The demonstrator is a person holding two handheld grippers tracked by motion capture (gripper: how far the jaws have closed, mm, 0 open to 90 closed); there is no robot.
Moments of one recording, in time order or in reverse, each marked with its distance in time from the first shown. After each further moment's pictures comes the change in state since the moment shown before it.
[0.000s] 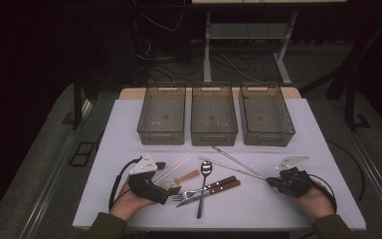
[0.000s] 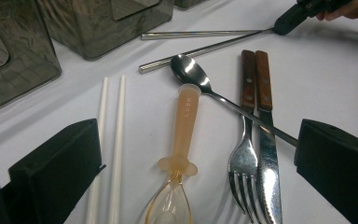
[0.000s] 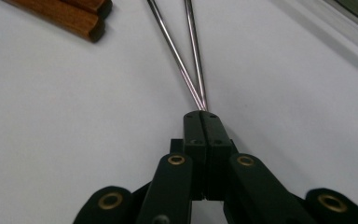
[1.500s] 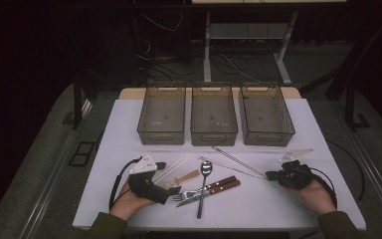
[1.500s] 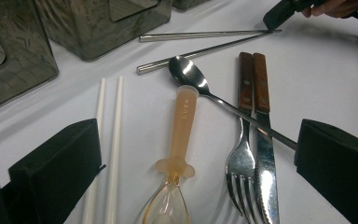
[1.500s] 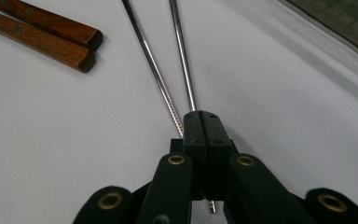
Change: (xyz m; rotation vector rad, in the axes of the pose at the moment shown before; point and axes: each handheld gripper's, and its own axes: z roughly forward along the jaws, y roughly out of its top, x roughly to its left) left arm 0.000 0.000 0.000 -0.009 -0.011 -0.012; right arm -0.019 0.007 0.003 -0.050 0.060 0.043
